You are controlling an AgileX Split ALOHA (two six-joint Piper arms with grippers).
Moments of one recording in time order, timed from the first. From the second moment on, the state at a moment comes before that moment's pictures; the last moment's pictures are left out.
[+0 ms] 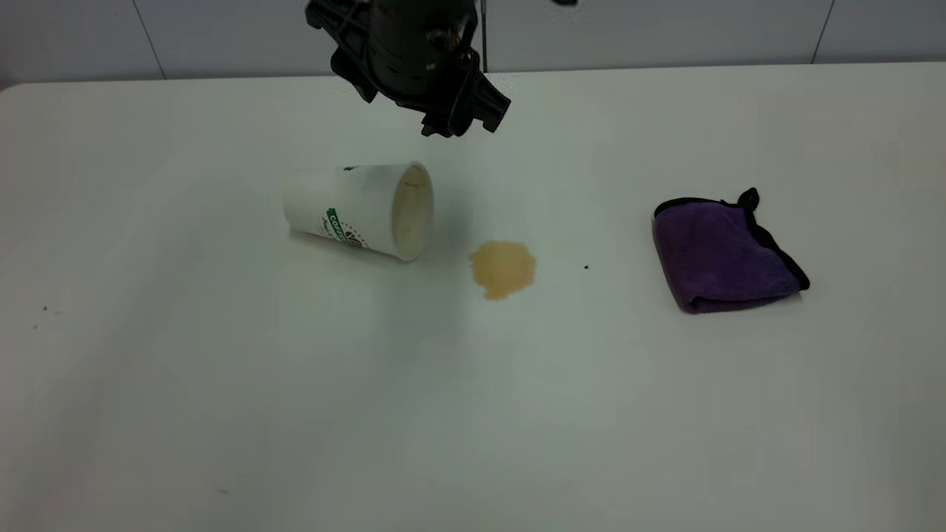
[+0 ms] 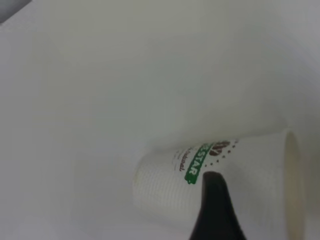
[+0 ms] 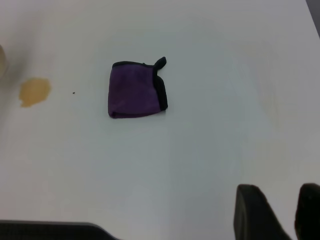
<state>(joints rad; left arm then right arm) -0.71 2.33 -1.62 0.93 0.64 -0.92 -0.02 -0.02 -0.48 0.05 1.12 -0.05</state>
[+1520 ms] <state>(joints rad) -0.71 2.52 -1.63 1.11 0.68 -1.14 -0.02 -0.02 -0.48 0.05 1.12 -0.05</state>
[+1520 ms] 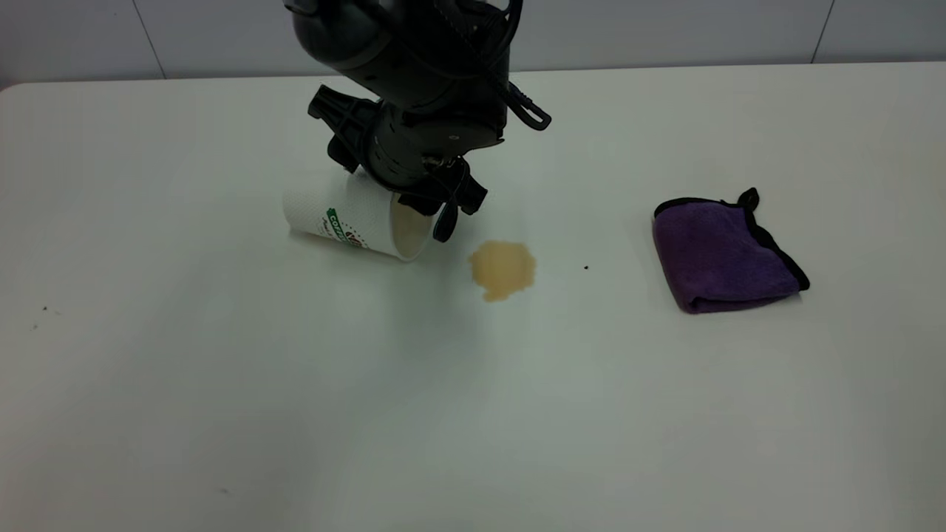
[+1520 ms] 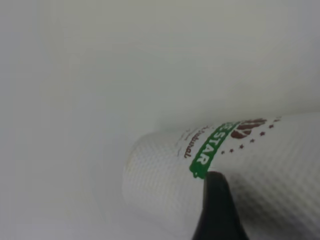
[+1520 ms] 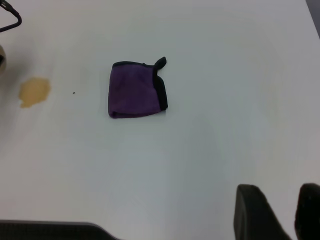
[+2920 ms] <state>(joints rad) -0.26 2.27 -1.68 -0.17 0.75 0.17 -0.02 -0.02 -0.48 0.05 1.12 -0.05</state>
